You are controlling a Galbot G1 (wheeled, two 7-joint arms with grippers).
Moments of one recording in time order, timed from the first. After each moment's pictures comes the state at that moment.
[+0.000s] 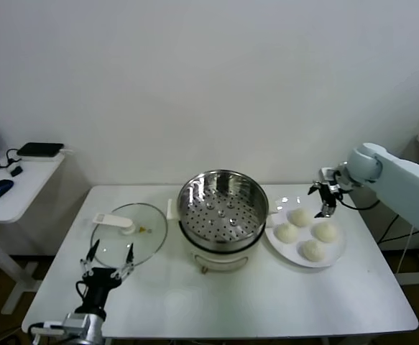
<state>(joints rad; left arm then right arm) 1.61 -1.49 -0.68 -2.03 0.03 -0.05 0.09 0.28 0.81 -1.04 0.93 0.02 -0.07 -1.05</state>
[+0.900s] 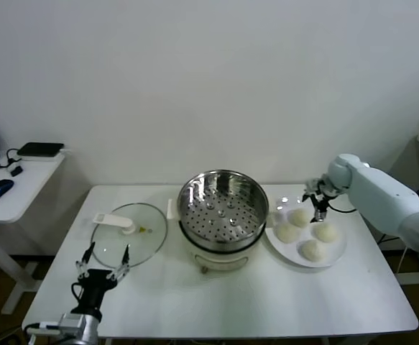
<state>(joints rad) 1.61 -1.48 -0.70 -2.02 0.02 -0.04 0.09 0.11 0.99 -0.88 0.62 -0.16 0.10 -1.00</state>
